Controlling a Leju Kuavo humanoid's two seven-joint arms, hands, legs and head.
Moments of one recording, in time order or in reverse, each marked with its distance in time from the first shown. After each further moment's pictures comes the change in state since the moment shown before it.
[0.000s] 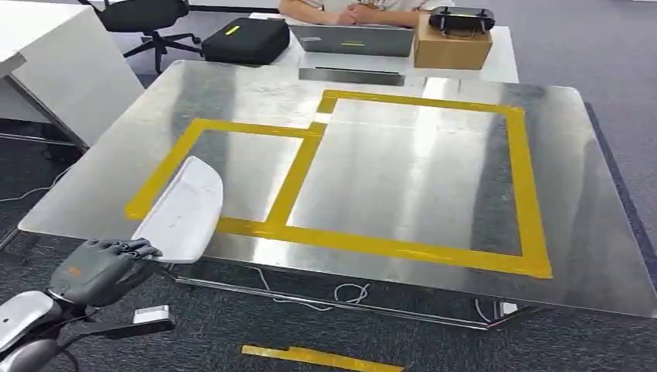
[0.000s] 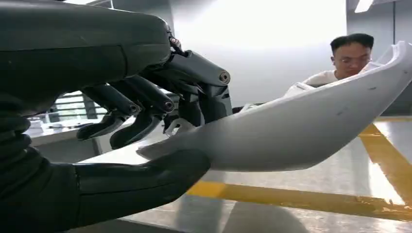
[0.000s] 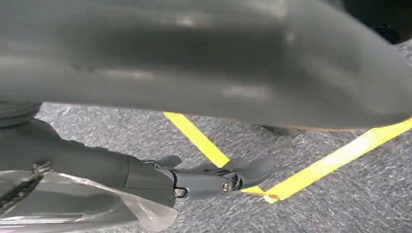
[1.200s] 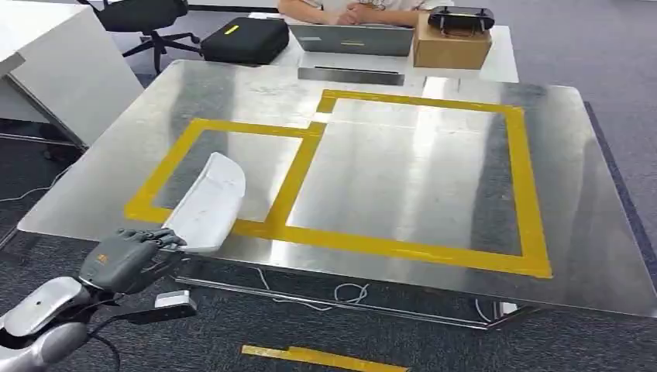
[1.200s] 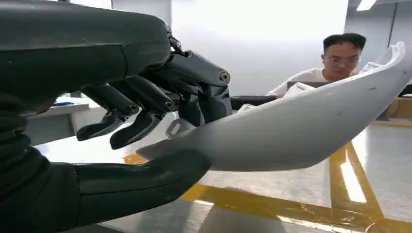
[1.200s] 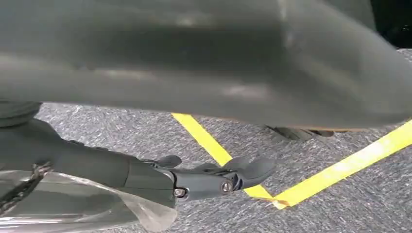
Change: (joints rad) left arm -0.105 -0.076 -0.078 0.081 0.096 -0.008 -0.016; right arm 0.001 0.009 0.013 0.028 0.003 -0.002 0.002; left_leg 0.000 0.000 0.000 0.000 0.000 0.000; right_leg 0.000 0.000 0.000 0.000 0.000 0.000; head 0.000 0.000
